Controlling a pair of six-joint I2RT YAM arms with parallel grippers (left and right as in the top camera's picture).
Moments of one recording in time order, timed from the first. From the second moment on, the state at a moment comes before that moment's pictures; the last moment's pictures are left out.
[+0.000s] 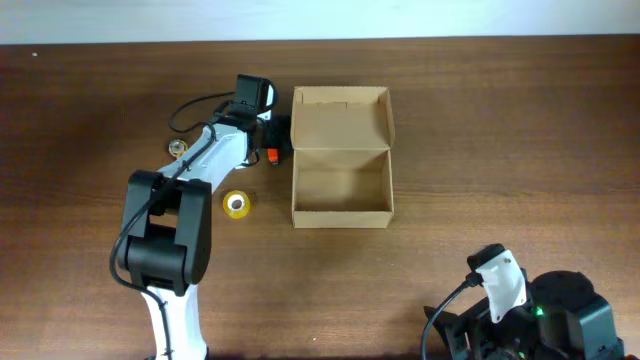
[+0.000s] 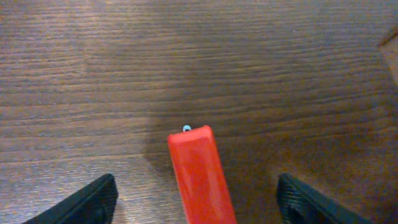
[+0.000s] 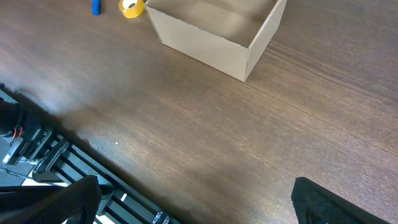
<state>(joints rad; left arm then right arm) -0.24 2.13 1.46 -0.35 -0.01 -0.17 0.41 0.54 1.05 -1.35 -0.21 0.02</state>
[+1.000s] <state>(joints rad) -0.24 2.16 1.48 -0.40 -0.06 -0.21 0.41 0.54 1.05 -1.35 -0.21 0.02</state>
